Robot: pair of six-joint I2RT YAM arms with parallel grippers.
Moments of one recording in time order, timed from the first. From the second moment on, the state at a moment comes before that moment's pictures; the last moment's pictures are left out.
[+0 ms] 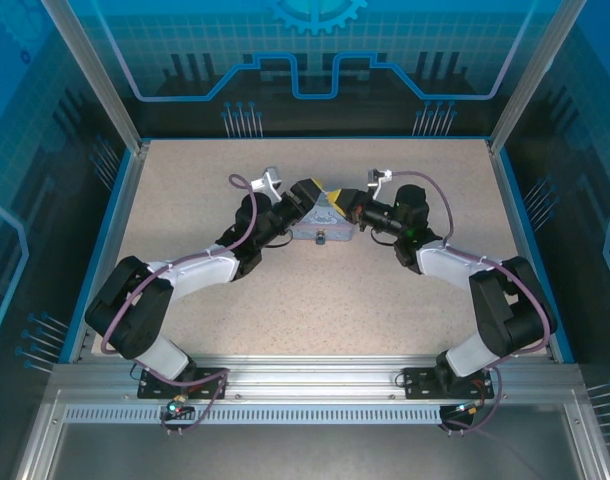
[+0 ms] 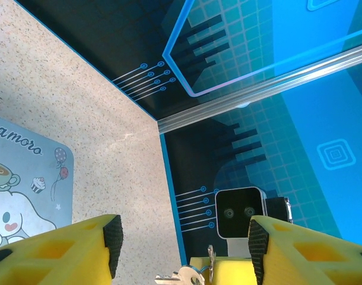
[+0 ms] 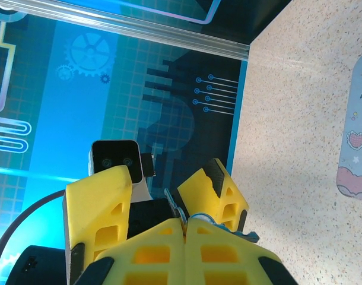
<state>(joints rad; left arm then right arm) -0.57 1.57 0.84 0.66 0.08 -1.17 0.37 1.54 0.77 0.72 -0.66 1.31</state>
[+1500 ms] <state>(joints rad) -0.58 1.60 0.88 0.68 0.08 -1.19 0.37 1.54 0.77 0.69 -0.68 1.30</state>
